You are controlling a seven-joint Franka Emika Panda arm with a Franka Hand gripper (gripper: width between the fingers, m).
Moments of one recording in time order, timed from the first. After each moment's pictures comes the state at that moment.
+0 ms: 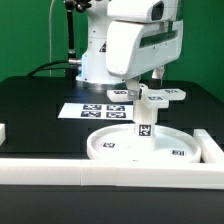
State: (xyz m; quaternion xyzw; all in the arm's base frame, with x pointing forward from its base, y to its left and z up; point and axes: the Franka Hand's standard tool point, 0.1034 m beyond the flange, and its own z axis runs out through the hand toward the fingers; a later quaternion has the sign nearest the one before) arm 0.560 0.033 0.102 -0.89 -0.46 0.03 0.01
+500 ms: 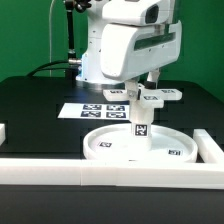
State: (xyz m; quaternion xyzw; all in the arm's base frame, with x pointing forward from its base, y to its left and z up) arm 0.559 0.031 0.100 -0.90 -0.44 0.03 0.01
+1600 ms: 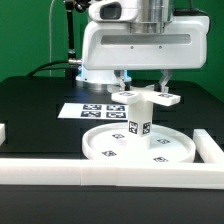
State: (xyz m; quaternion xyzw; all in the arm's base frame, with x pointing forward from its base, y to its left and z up) arm 0.553 0.031 0.101 -1.00 0.01 0.02 0.01
